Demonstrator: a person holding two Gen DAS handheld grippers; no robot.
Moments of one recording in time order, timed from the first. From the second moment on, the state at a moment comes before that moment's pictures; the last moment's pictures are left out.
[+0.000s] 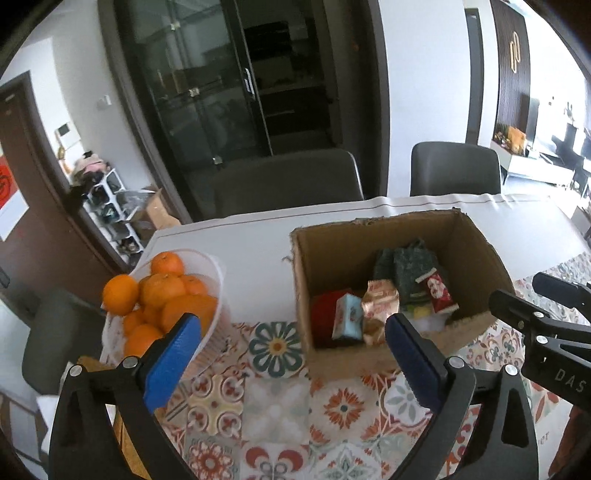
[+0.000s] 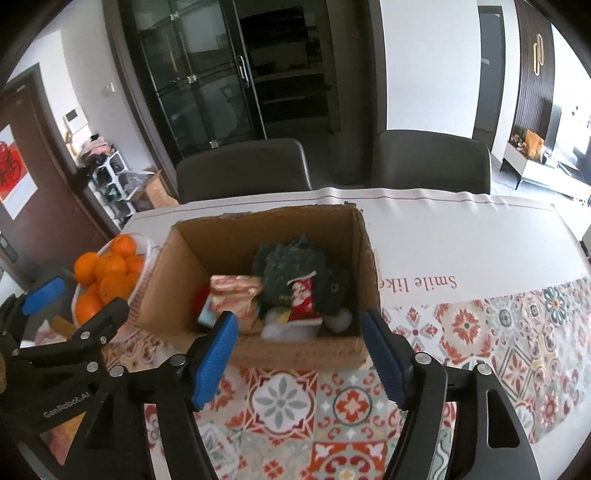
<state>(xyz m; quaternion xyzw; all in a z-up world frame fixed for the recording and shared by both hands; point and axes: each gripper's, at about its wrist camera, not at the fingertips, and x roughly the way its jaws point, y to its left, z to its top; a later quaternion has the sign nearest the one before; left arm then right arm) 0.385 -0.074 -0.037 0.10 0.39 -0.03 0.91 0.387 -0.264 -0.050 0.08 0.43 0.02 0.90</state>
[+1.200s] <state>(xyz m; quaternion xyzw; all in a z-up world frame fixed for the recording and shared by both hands) 0.243 -0.045 -0.108 0.08 0.49 -0.02 0.87 0.245 -0.226 -0.126 0.06 0.55 0.08 0.83</state>
